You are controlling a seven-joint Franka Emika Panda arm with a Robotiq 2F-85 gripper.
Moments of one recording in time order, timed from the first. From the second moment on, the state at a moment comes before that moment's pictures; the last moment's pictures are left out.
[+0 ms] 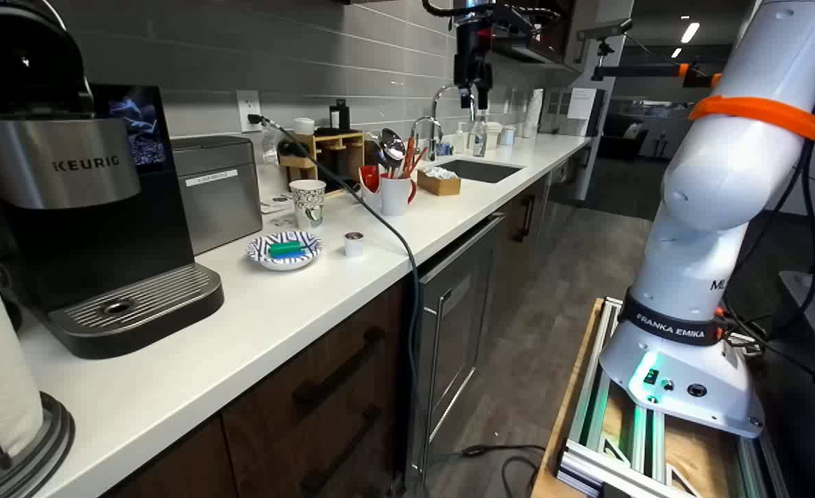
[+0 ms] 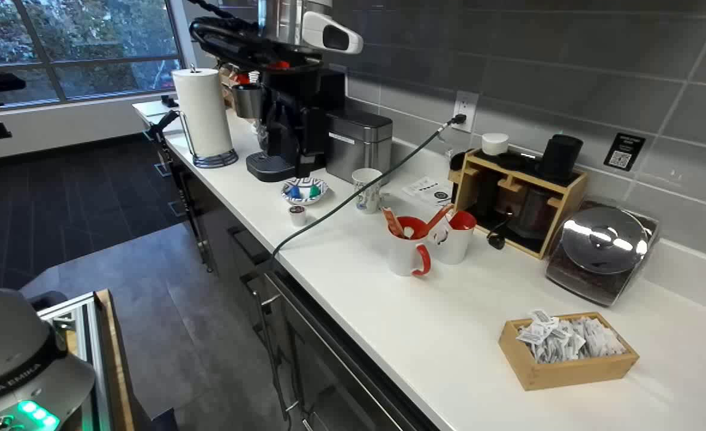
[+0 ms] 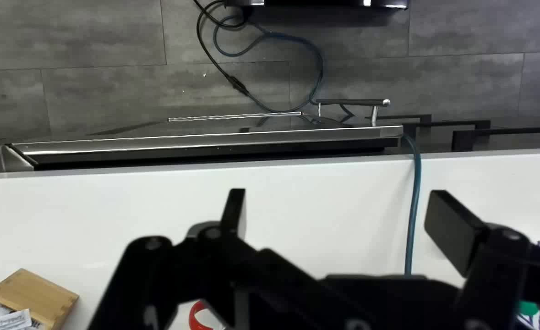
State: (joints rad) arm -0.10 -0.20 -0.22 -1.92 -0.07 1.59 -0.31
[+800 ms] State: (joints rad) arm -0.10 -0.20 -0.22 -1.92 -0.07 1.59 -0.31
